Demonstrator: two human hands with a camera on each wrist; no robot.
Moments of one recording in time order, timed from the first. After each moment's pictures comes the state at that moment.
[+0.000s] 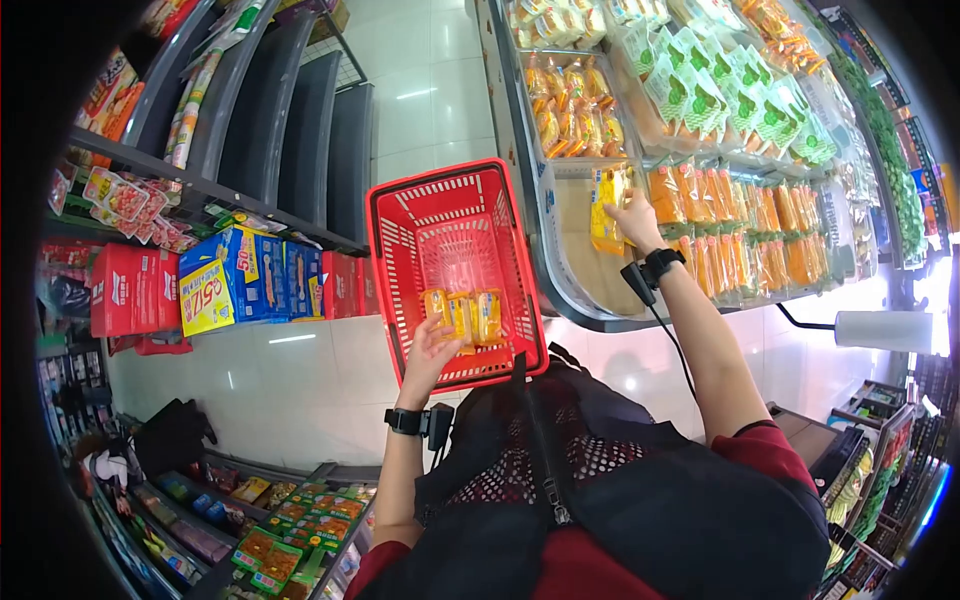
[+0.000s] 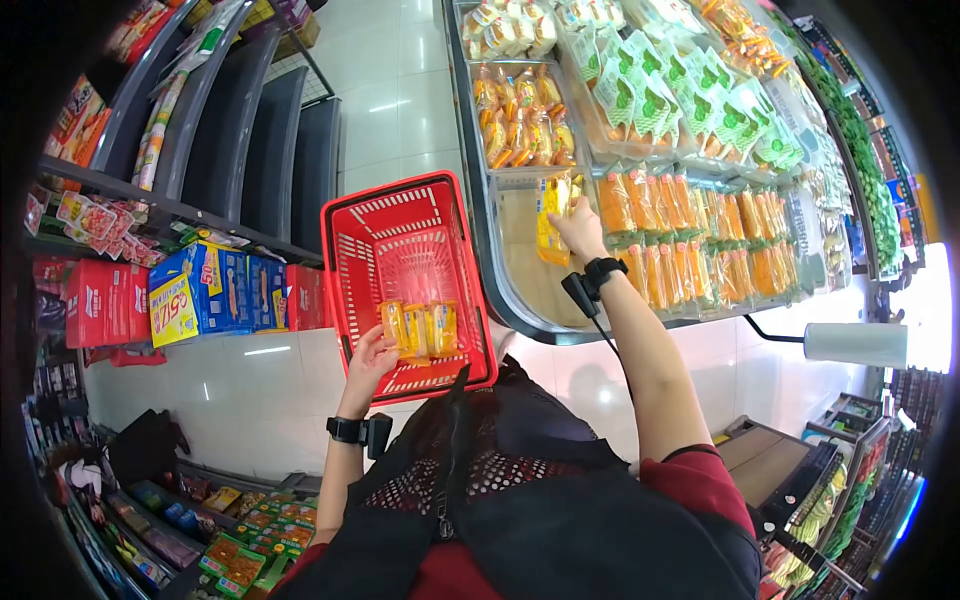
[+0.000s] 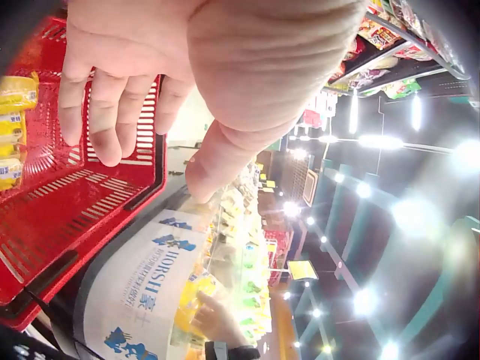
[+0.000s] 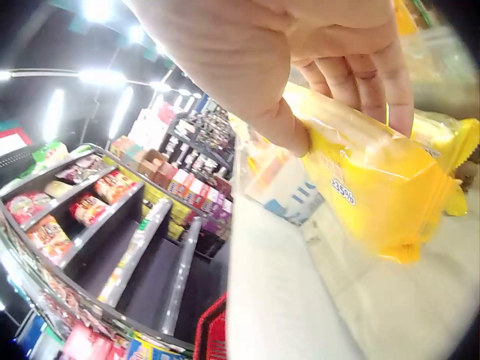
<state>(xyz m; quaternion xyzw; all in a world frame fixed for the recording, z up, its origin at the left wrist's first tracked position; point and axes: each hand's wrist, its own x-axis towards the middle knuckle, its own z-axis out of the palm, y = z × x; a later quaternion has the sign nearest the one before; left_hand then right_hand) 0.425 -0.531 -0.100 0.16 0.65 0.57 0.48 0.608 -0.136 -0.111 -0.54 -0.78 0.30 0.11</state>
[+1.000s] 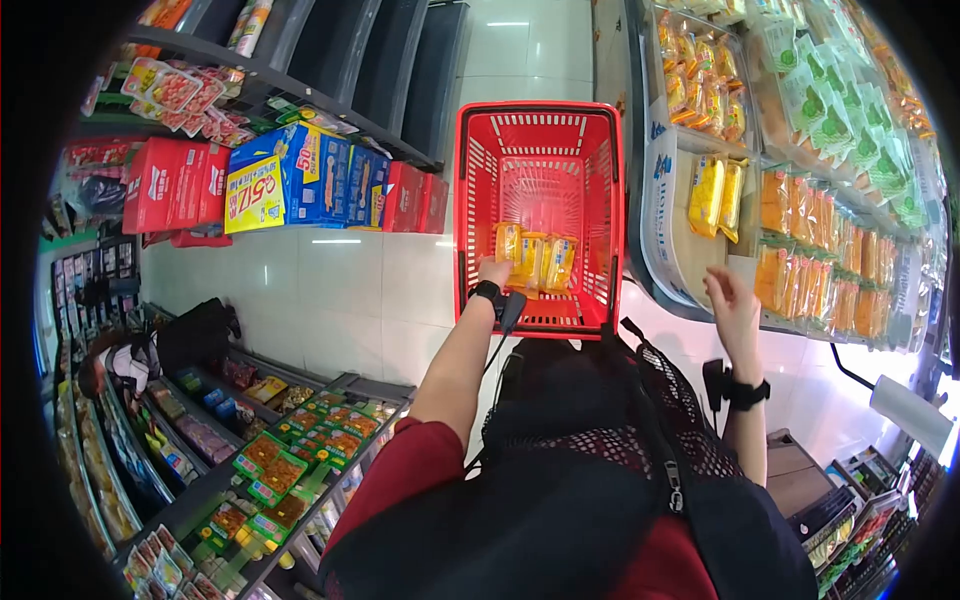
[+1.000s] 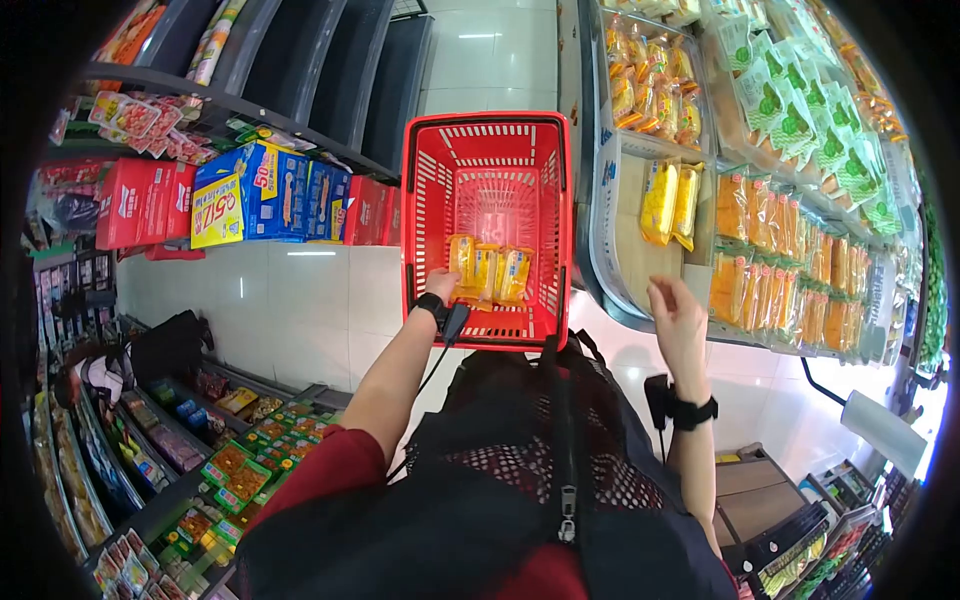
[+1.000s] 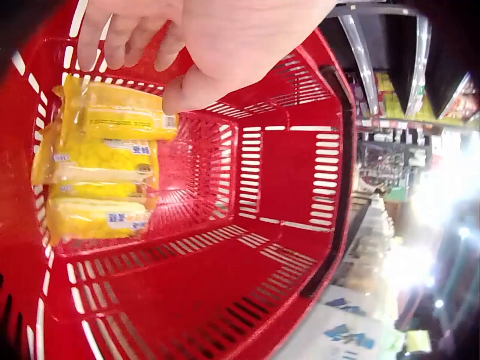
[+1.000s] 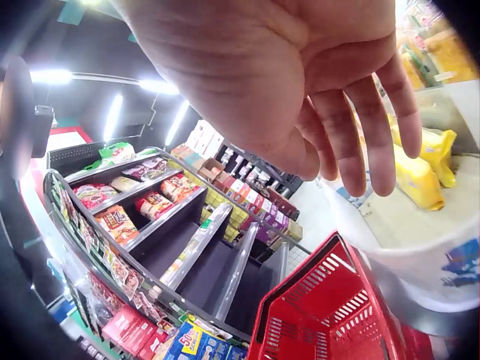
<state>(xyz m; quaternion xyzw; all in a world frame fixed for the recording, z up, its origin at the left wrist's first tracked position) 0.406 -0.542 -0.318 -0.04 0.76 0.46 0.46 0.696 -0.297 -0.032 -0.46 -0.79 0.39 0.13</state>
